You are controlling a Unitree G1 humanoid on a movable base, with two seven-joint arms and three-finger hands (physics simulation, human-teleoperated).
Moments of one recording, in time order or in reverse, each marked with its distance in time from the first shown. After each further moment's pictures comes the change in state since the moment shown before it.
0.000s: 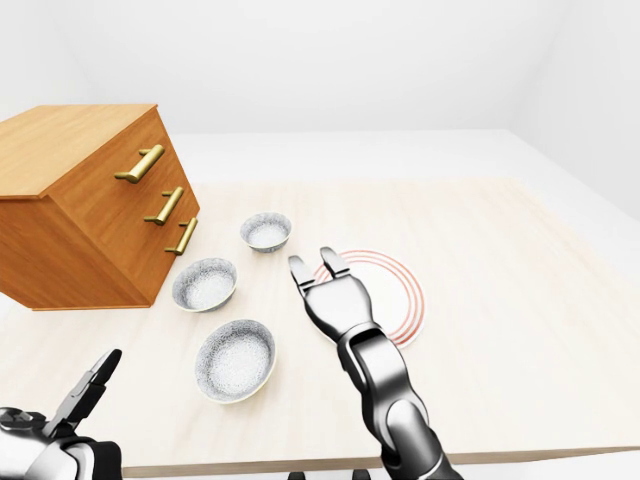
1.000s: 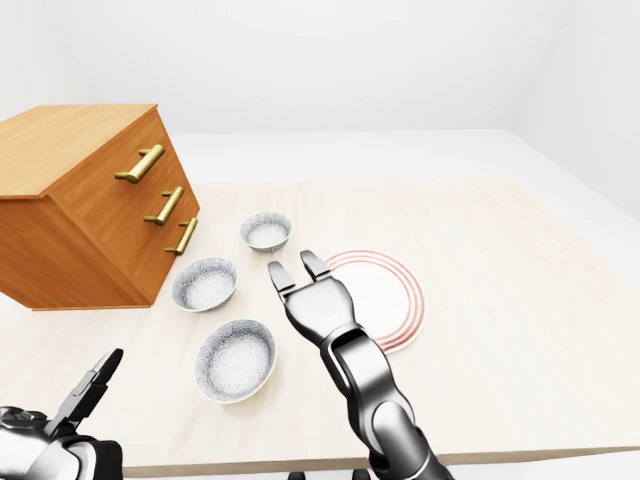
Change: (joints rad) left arm -0.003 0.001 -0.003 0.006 0.012 0.000 0.000; right arm -0.035 0.030 0.065 0.028 -0.003 0.000 0.053
